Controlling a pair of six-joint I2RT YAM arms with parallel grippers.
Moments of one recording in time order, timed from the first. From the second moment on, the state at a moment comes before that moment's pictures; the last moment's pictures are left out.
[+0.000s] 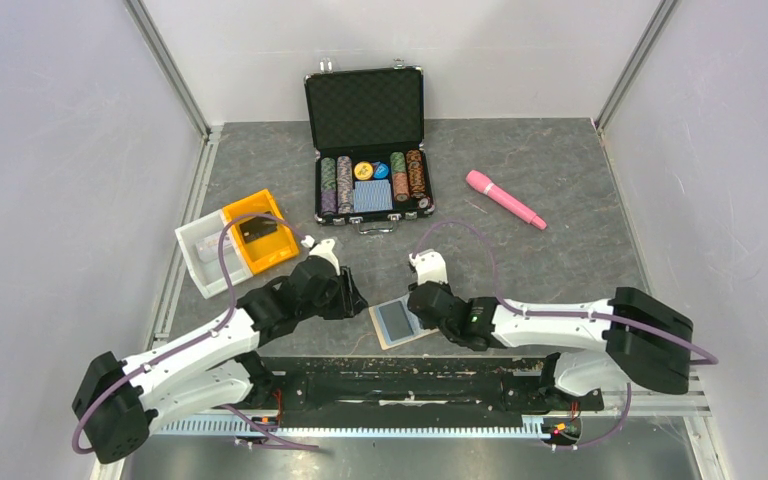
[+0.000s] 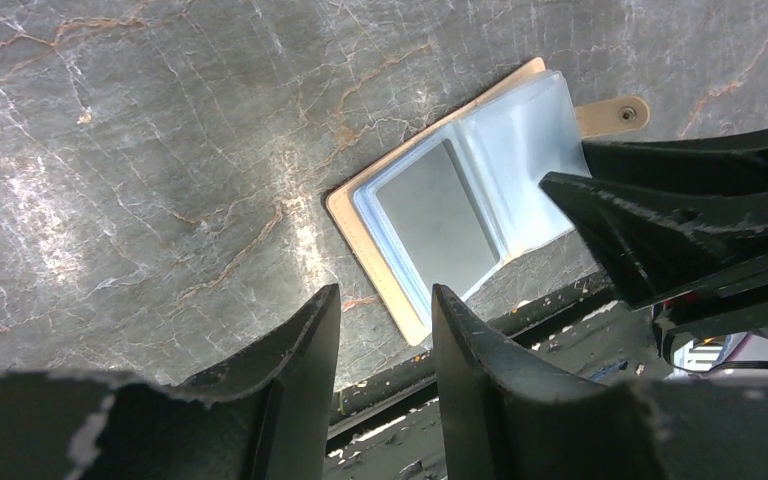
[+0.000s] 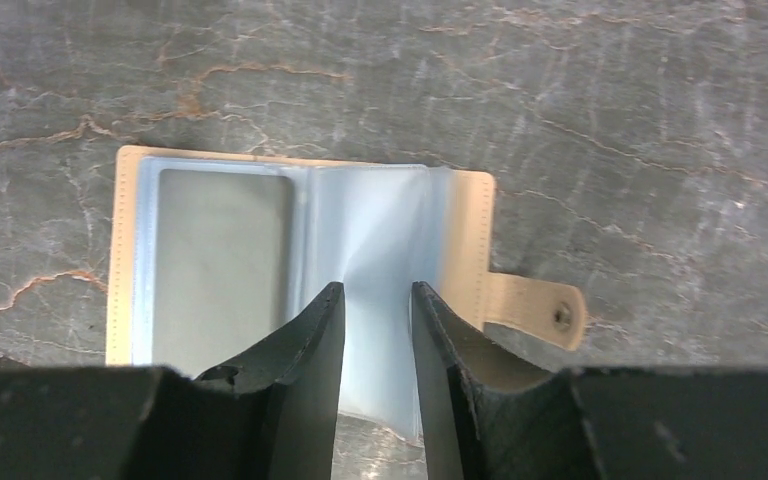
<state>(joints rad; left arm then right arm) -0.82 0.91 0.52 -0.36 -0.06 -0.79 1.18 1.38 0.63 -0.12 0.53 0.56</state>
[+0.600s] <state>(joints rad) -0.82 0.91 0.54 -0.39 -0.11 -0.79 1.14 1.25 0.62 -0.12 0.39 0.54</state>
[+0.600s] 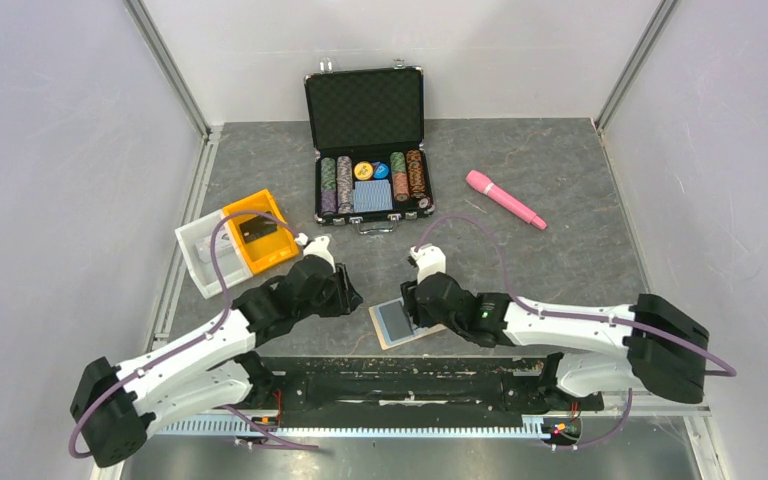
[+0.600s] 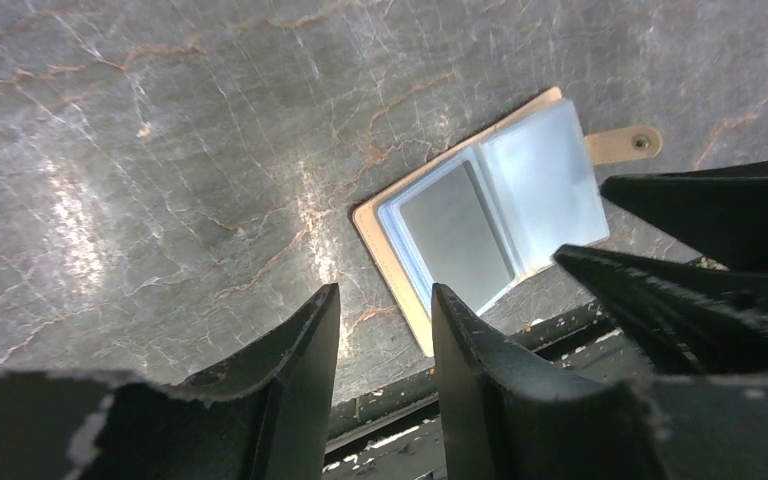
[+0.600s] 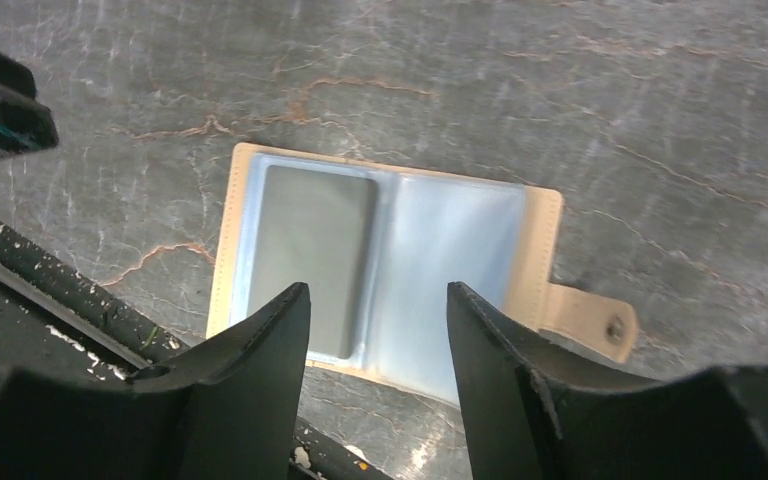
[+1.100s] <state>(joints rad) -0.82 0.65 0.55 -0.49 -0.24 -0.79 1.18 1.48 0.76 -0.12 0.34 0.54</state>
